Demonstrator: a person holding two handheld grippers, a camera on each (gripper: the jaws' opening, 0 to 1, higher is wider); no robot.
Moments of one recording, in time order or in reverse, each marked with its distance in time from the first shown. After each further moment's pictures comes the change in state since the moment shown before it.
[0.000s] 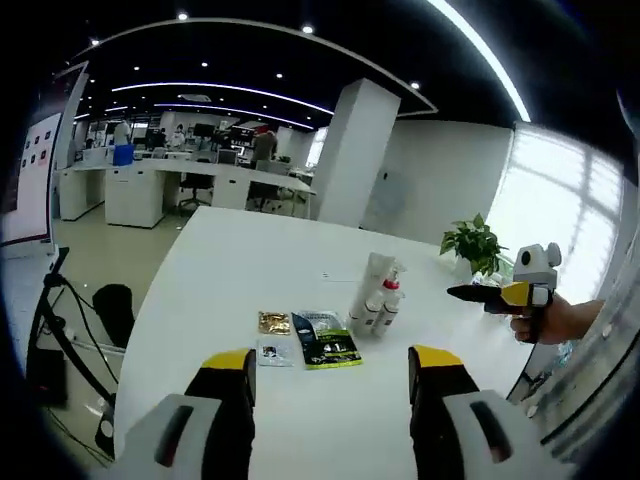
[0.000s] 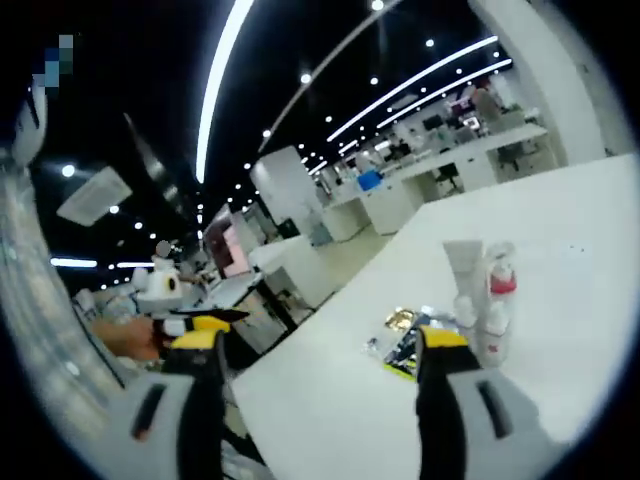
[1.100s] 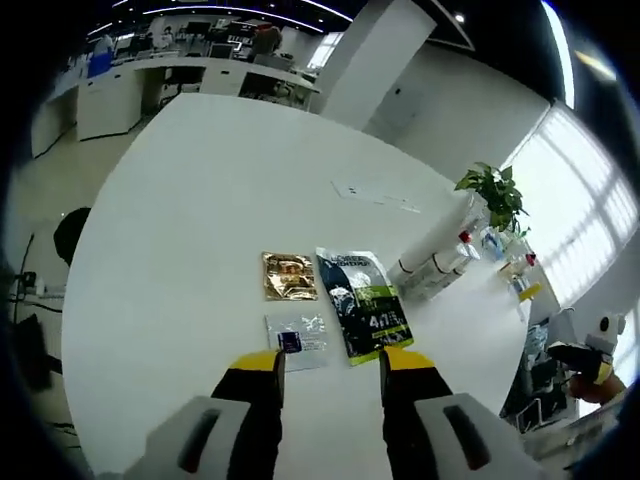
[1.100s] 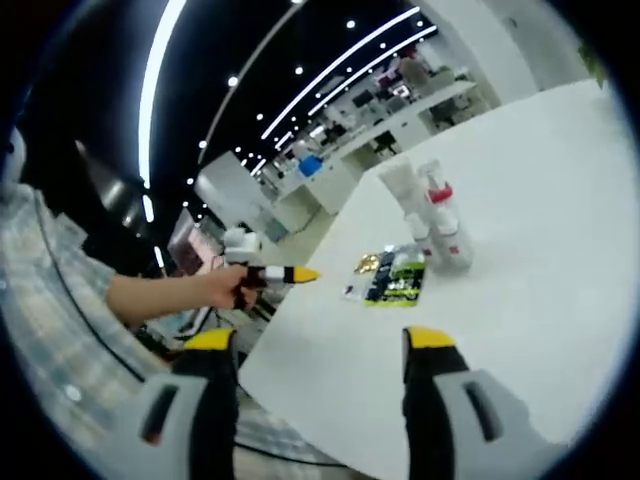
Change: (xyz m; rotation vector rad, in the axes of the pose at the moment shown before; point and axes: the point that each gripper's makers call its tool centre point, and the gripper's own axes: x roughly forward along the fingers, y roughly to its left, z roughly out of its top) left arm 0.155 0.071 -0.031 -0.143 0.432 -0.098; right arm -0.052 0.001 -0.062 0.252 0.041 -0.208
